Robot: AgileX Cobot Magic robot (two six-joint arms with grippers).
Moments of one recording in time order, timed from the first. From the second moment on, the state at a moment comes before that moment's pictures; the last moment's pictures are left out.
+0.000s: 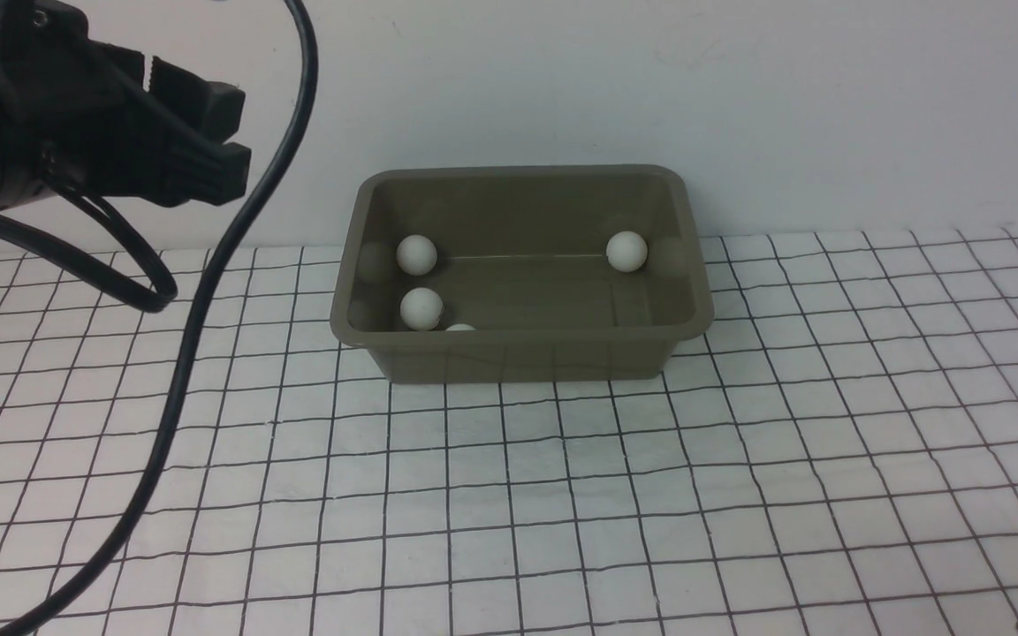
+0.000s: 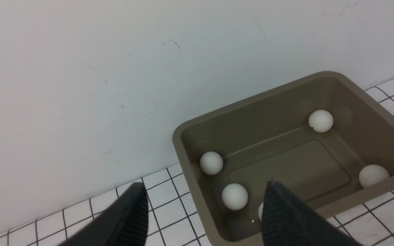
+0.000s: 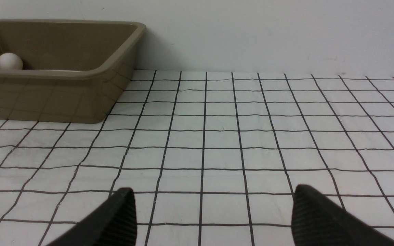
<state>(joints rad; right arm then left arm) 0.05 -0.01 0.03 0.11 0.36 -0.11 -0.38 1.14 -1.08 0.26 0.42 -0.15</state>
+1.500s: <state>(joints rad) 0.05 -0.01 0.03 0.10 0.36 -0.11 0.08 0.67 -0.33 0.24 0.14 -0.32</state>
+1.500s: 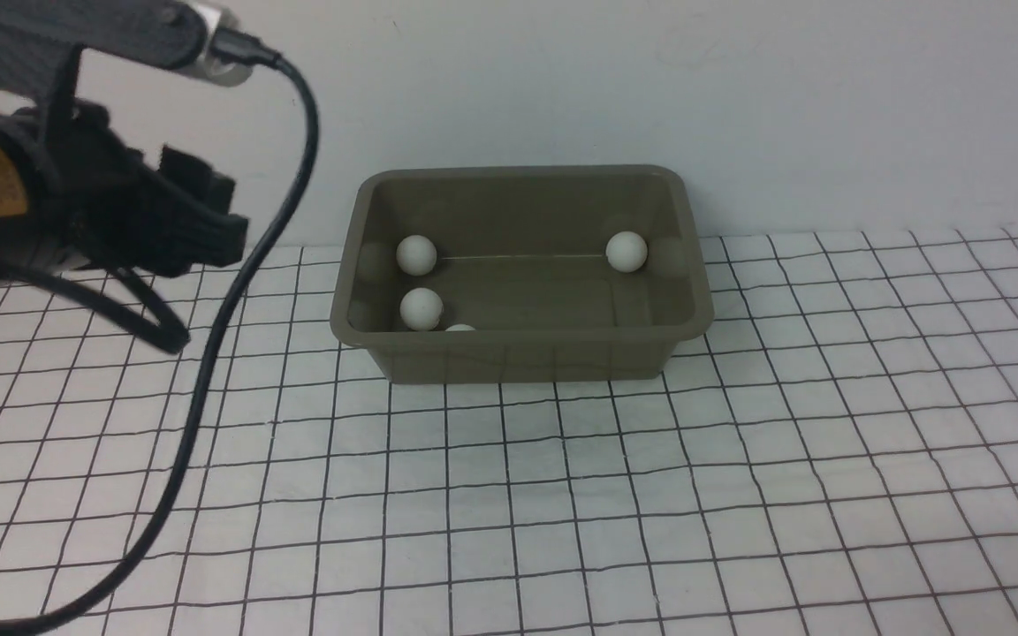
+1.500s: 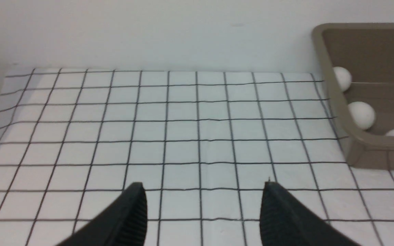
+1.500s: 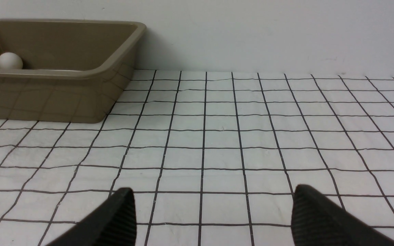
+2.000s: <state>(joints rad) 0.05 -0.01 0.03 0.10 0.36 -0.11 0.18 0.15 0.02 0.24 0.15 -0.32</state>
